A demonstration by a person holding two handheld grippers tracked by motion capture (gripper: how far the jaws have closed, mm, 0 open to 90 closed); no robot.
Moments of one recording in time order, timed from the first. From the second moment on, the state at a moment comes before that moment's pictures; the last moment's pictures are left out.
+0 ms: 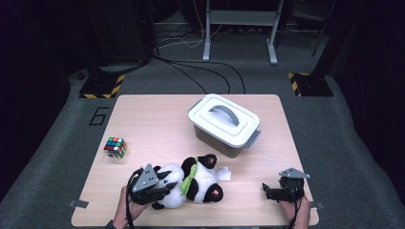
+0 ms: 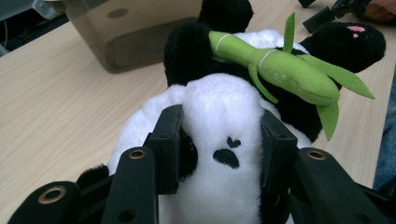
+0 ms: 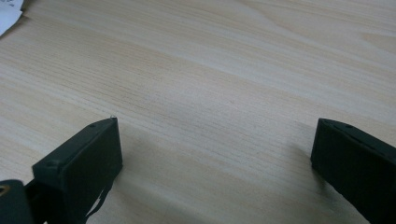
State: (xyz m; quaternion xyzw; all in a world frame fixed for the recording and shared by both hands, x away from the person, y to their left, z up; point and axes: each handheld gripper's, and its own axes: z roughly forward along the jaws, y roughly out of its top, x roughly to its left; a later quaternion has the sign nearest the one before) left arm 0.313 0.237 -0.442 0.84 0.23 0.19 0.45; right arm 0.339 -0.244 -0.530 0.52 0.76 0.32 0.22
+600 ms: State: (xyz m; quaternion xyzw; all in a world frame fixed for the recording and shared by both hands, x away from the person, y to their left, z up) left arm 0.346 0.277 -0.433 0.86 0.22 0.17 0.43; right arm 0.339 -0.245 -0.530 0.52 0.76 0.32 0.22
